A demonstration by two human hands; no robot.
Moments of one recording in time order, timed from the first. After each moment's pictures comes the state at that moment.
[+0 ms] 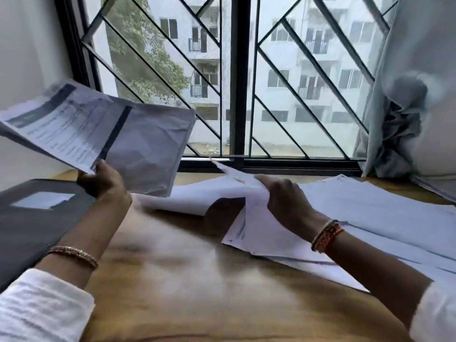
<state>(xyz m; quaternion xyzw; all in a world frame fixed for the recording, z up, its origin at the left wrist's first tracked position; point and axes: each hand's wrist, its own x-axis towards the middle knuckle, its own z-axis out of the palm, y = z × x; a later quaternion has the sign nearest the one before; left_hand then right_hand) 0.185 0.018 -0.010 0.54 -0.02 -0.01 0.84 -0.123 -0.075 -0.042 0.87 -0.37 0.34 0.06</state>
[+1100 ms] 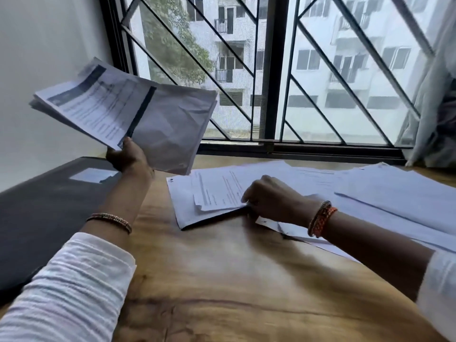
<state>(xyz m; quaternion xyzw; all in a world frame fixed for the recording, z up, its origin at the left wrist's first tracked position) 0.242 0.017 -0.017 0.46 0.00 -0.04 0.89 -0.054 -0.042 -0.048 0.96 -0.20 0.17 0.01</state>
